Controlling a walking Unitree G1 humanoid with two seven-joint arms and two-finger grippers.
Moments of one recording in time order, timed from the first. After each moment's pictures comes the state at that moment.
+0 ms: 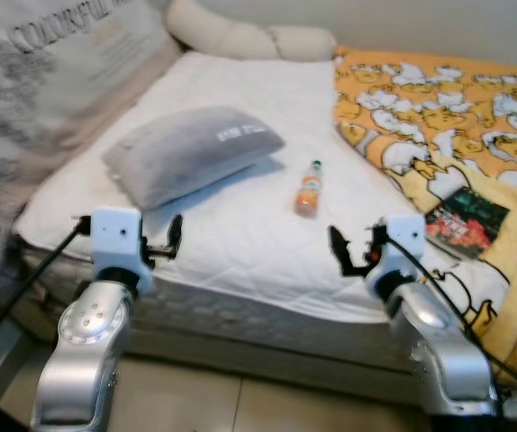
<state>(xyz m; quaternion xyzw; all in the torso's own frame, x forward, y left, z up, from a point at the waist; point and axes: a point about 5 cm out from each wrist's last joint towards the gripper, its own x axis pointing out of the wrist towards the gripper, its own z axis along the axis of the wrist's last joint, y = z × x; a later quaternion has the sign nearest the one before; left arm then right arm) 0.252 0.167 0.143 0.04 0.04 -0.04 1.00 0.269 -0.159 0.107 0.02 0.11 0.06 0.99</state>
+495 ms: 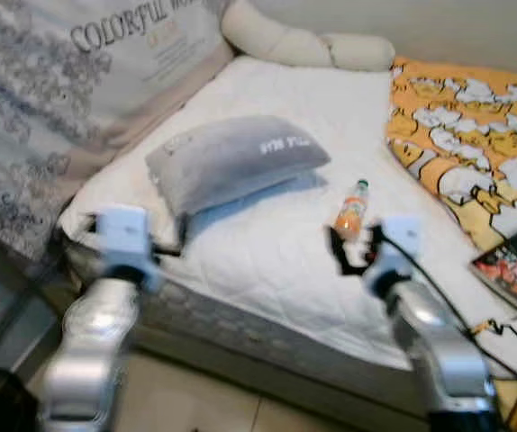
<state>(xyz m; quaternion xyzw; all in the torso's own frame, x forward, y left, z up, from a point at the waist) 0.255 0.160 0.141 0.04 0.04 -0.07 1.00 0.272 -0.157 0.106 0.04 0.11 0.06 0.99</state>
